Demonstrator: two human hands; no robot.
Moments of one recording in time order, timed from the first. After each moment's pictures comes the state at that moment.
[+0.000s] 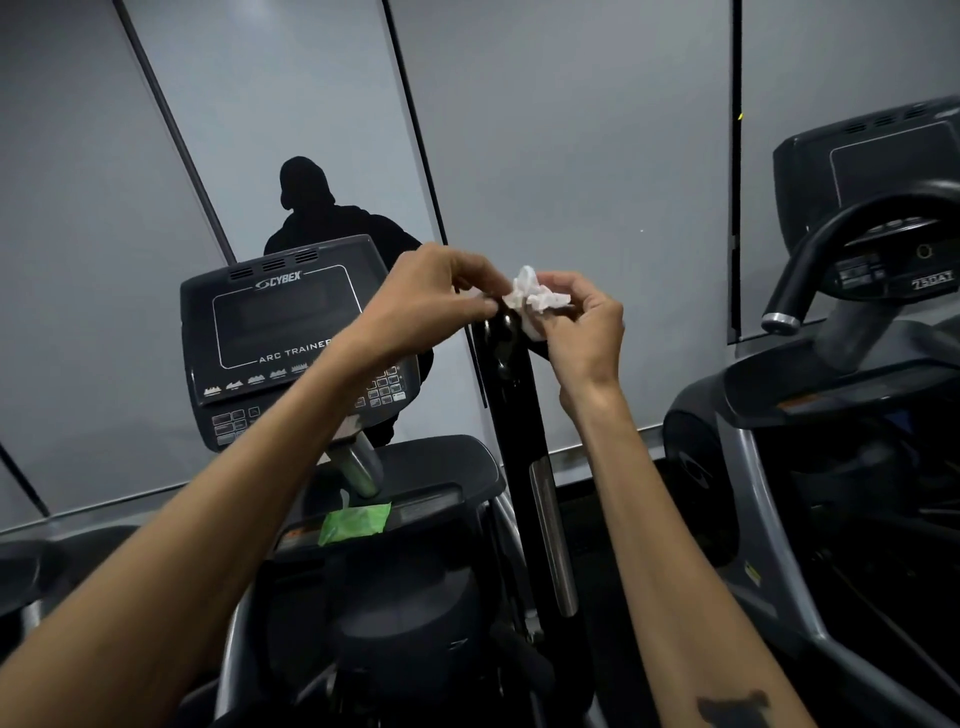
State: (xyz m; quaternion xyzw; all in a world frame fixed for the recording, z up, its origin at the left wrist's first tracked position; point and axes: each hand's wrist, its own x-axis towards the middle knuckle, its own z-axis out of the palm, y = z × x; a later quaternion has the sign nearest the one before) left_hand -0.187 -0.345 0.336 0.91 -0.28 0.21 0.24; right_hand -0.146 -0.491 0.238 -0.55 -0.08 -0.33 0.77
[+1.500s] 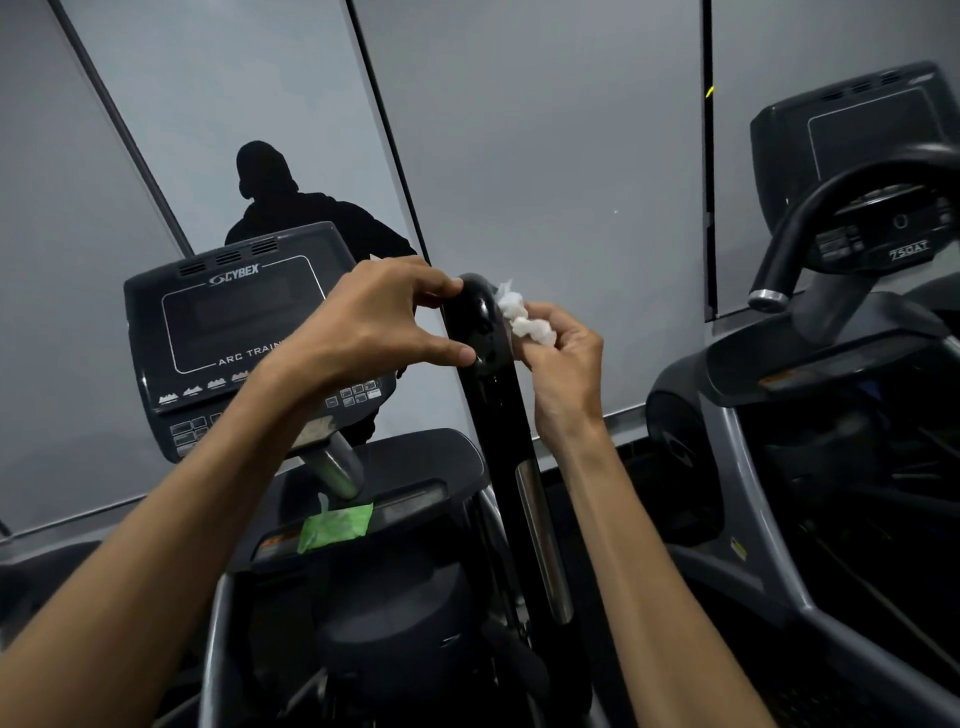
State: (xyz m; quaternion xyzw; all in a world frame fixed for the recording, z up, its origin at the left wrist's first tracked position) left_hand -0.175 -0.326 0.322 0.91 -0.31 0.20 0.16; right_hand -0.162 -0.482 0.213 -0.50 -0.11 -0.27 0.81
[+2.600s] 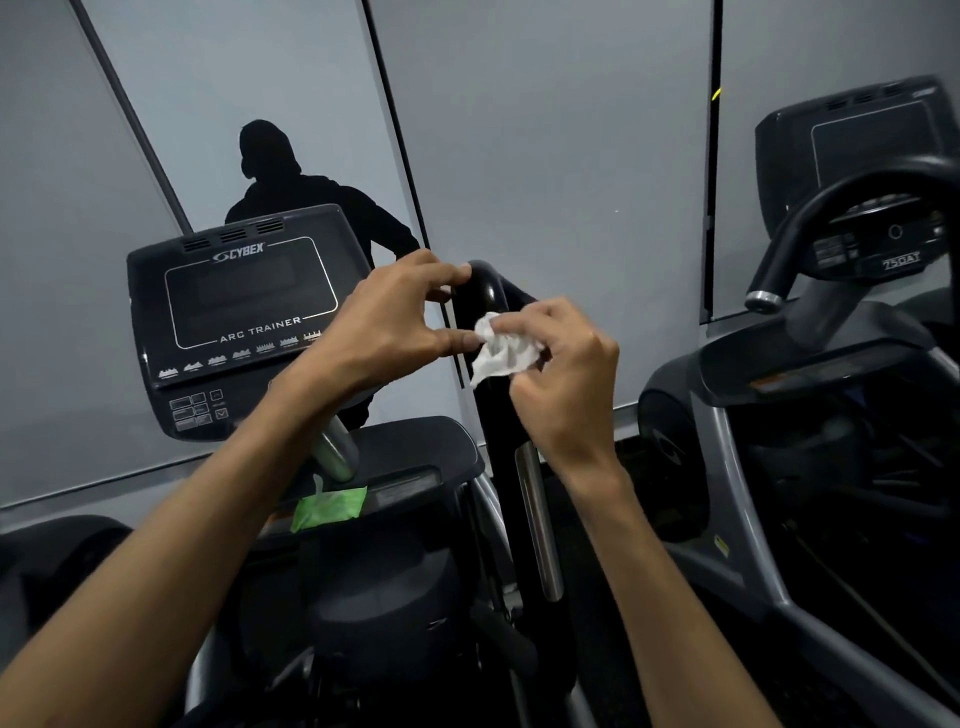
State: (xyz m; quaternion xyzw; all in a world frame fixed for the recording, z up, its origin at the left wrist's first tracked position) left_hand -0.179 -0.324 0.301 0.91 -0.30 0.23 0.19; right_hand -0.214 -0.477 0.212 -0.71 -0.12 -0.49 0.49
